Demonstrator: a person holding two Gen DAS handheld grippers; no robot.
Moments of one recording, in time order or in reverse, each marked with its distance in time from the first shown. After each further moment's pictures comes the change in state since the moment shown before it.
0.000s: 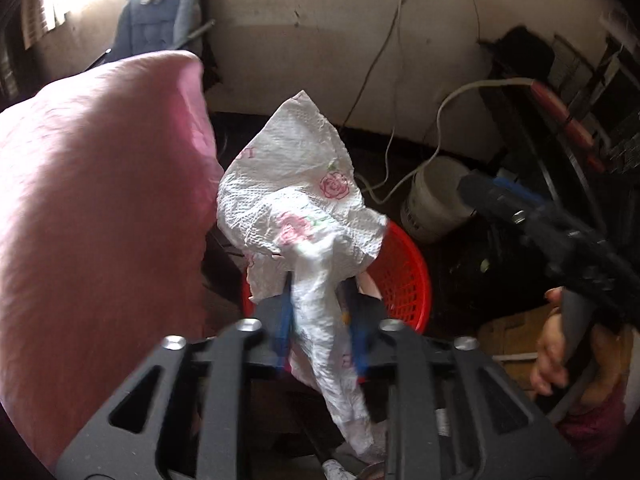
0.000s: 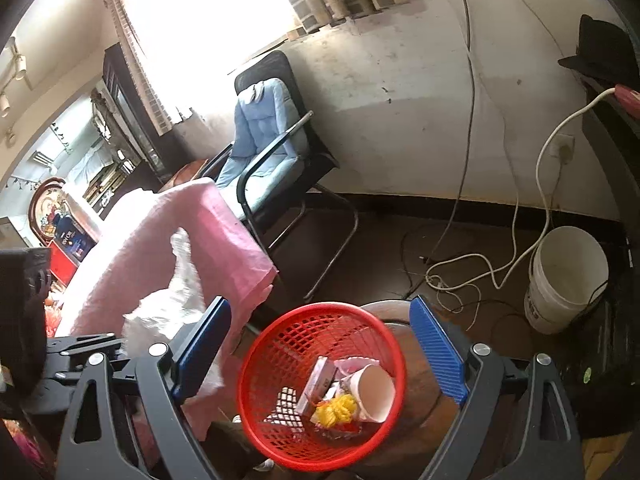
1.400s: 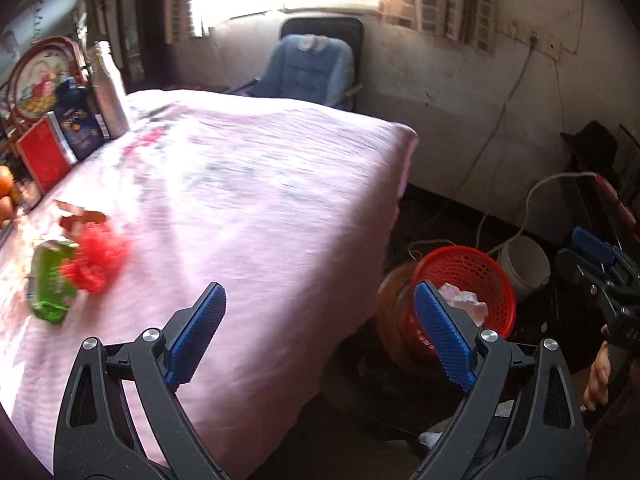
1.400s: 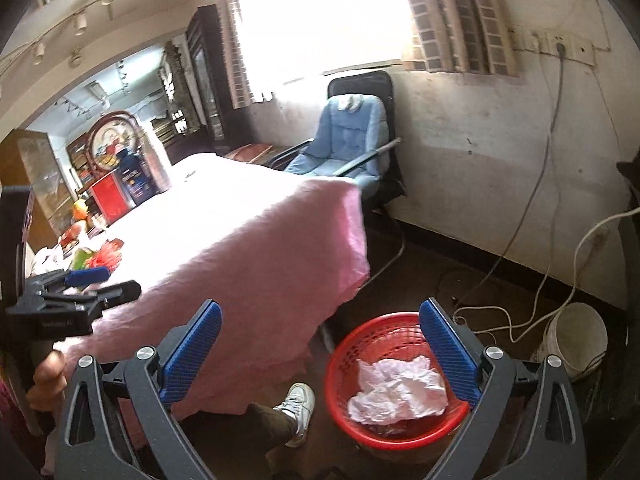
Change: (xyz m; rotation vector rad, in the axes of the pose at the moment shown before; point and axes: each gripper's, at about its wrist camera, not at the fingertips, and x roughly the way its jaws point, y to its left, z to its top) left arm -0.171 0.121 -0.105 -0.257 -0.274 0.294; right arm -0.066 0.159 -0.024 -0.329 -0.040 0.088
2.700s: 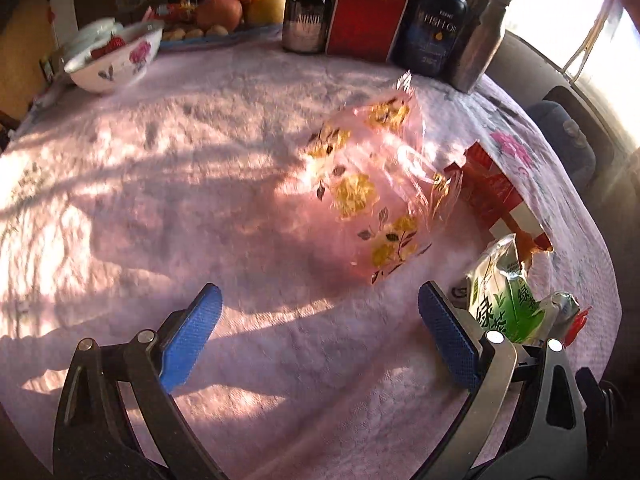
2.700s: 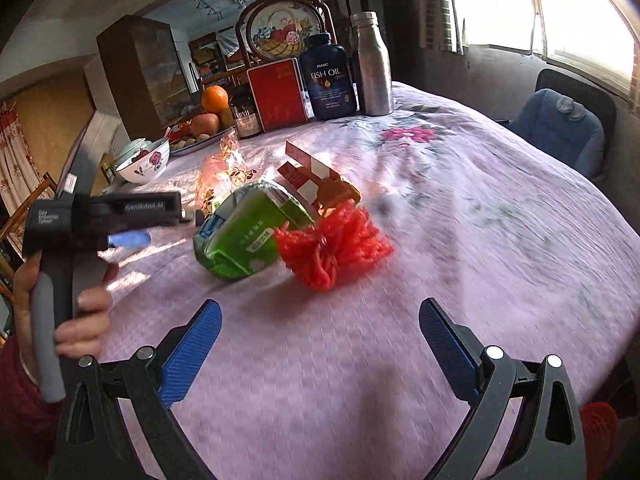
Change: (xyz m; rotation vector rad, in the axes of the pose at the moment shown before) left arm -0.019 0.346 -0.063 -0.757 0.166 0.302; right arm 0.149 0.326 0.018 -0.351 0.235 0.366
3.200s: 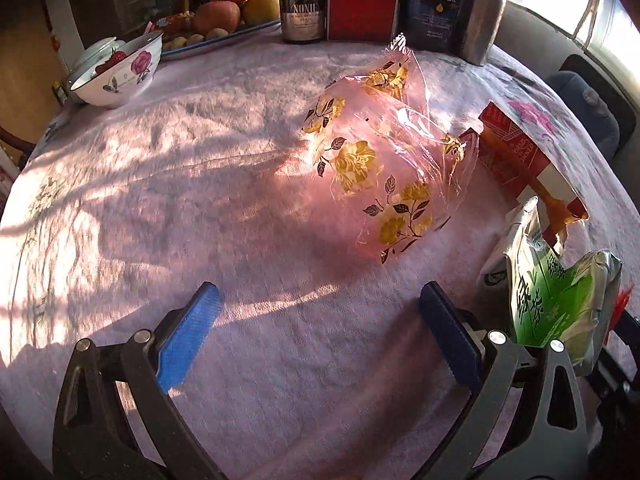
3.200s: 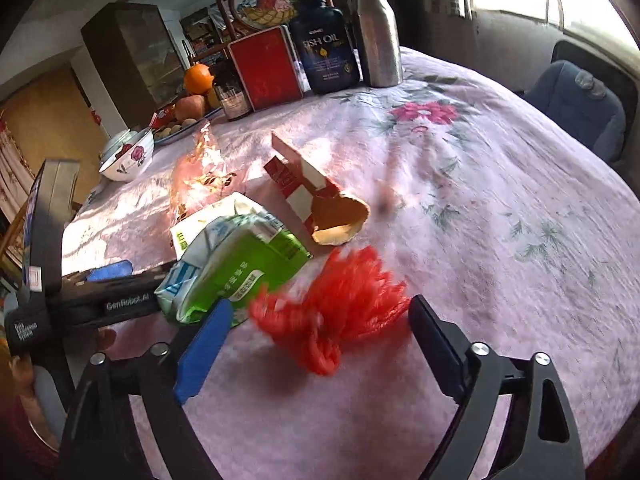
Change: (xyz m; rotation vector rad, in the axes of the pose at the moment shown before) left arm 0.008 -0.021 -0.011 0.101 -0.032 0.165; right arm 0.049 -0.021 0.040 0.044 0.135 0.025
